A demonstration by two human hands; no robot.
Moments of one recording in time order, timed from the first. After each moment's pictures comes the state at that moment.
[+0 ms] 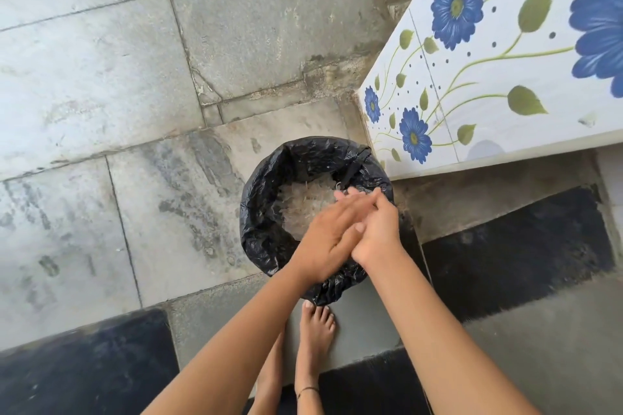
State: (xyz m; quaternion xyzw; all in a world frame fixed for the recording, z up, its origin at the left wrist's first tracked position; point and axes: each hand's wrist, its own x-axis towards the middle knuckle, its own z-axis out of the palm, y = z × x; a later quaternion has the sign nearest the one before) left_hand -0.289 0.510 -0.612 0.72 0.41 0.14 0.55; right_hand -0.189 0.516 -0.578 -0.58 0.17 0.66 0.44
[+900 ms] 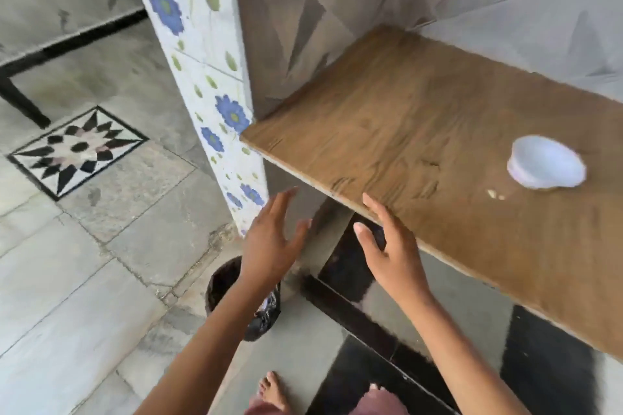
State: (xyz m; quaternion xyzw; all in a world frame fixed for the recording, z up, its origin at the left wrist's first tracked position) left_hand -0.247 0.344 -0.008 0.88 0.24 0.21 0.35; right_hand -0.142 0.184 -0.012 -0.82 -0.35 0.01 0.45
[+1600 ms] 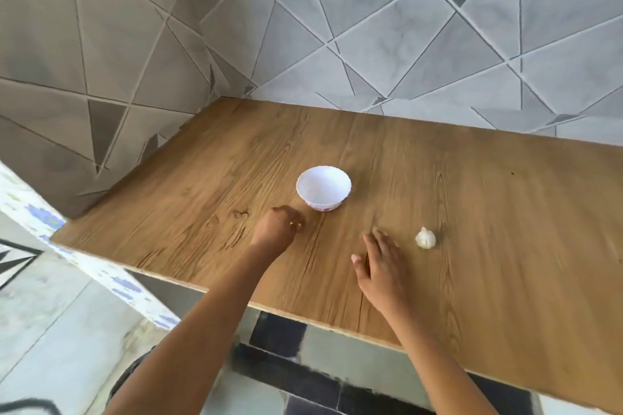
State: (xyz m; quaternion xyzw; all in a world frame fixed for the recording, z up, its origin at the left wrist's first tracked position) left_hand 0.014 0.158 0.002 0.97 0.09 0.03 0.21; right_hand 0.016 -0.061 -0.049 -0.96 -0.17 -0.05 0.20
